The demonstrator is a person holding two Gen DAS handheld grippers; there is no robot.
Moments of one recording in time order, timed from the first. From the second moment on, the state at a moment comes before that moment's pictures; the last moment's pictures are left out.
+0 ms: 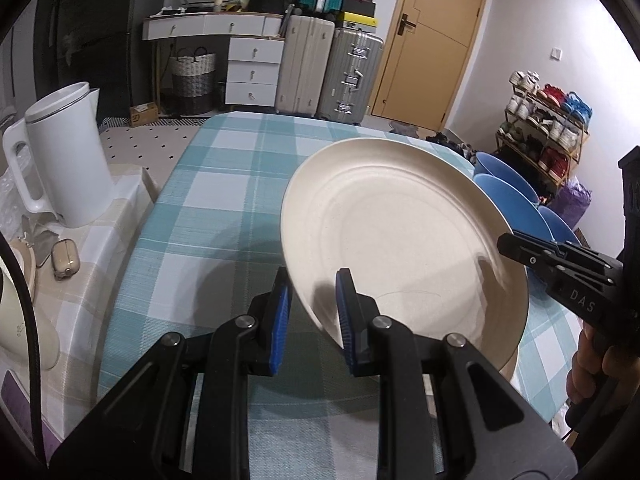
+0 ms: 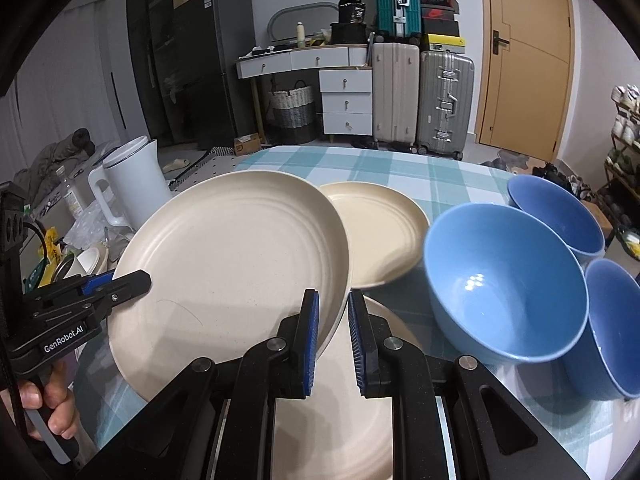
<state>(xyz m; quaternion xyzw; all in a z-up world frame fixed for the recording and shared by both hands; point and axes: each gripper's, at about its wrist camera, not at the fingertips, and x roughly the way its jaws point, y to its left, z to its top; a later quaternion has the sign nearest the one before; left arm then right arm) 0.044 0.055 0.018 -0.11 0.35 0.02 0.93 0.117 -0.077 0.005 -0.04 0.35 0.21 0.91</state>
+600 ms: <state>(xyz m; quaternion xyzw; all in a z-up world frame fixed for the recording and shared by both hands) 0.045 0.020 0.011 -0.07 0.37 -0.02 0.93 0.099 -0.119 -0.002 -0.01 0.36 0.18 0.92</state>
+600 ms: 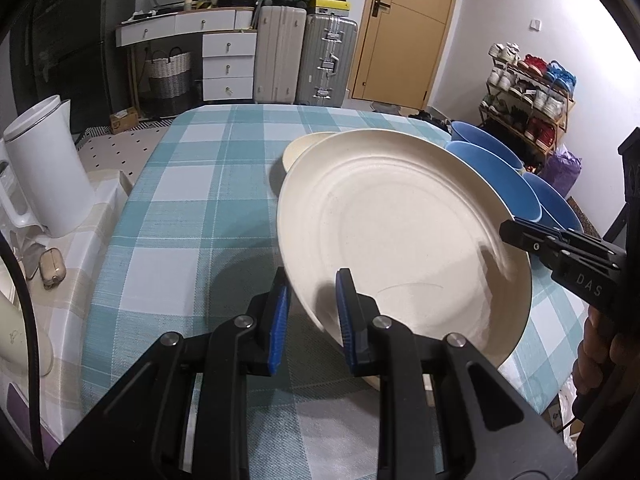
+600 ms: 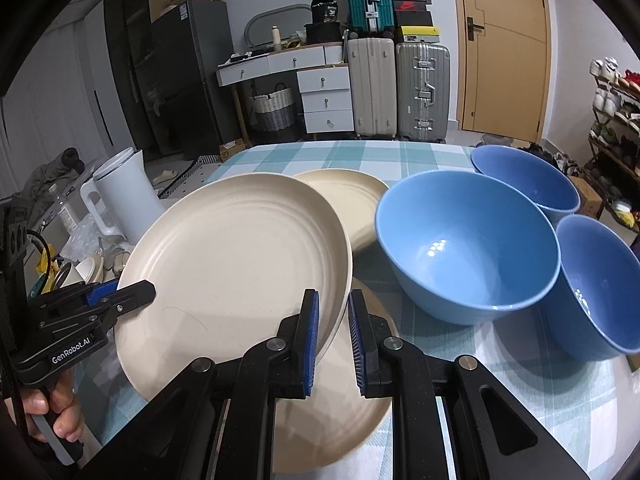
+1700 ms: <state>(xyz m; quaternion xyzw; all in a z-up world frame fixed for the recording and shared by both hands) 0.046 -0.006 -0.003 -0.02 0.40 -0.04 0.92 0.074 -0.142 -0.017 0.02 0.37 0.16 0.91</state>
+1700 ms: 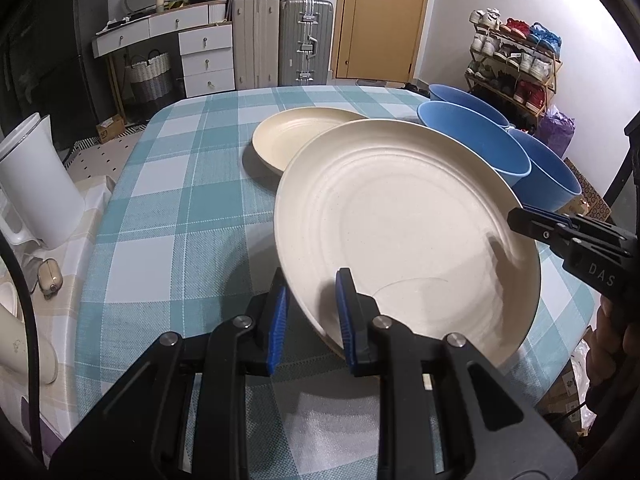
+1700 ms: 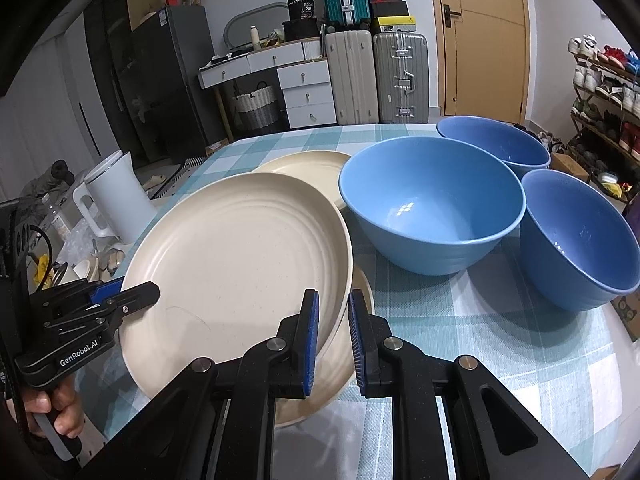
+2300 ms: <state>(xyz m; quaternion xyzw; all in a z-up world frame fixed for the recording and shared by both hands) 0.054 -0.011 -0.024 -0.01 0.42 -0.04 0.91 0.078 -0.140 -0.033 0.01 0.39 0.15 0.91</state>
